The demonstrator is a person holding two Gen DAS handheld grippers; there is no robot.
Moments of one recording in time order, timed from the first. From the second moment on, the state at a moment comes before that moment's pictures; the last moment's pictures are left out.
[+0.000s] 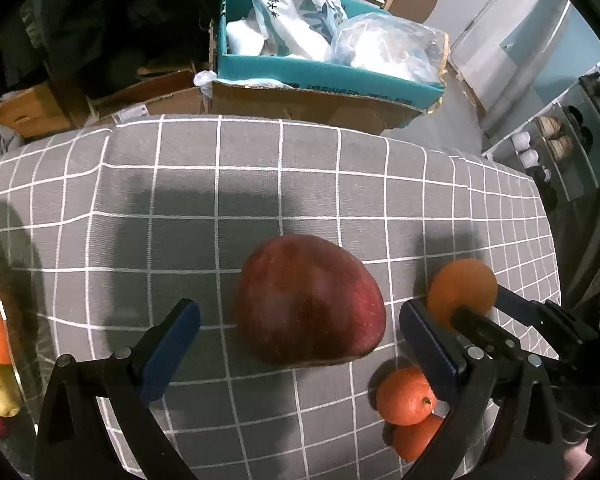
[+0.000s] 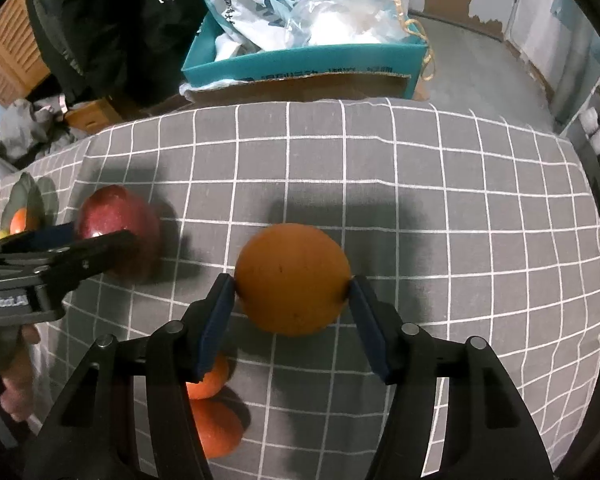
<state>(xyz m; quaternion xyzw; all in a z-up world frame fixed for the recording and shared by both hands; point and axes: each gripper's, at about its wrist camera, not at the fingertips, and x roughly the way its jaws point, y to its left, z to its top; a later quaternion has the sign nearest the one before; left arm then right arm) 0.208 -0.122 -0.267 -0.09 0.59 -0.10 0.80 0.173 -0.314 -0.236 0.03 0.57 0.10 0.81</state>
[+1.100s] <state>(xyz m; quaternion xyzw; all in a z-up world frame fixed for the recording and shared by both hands) 0.184 -0.113 -0.231 -0.05 0.53 -0.11 0.84 0.174 -0.305 -0.228 0.02 0.54 0.07 0.84</state>
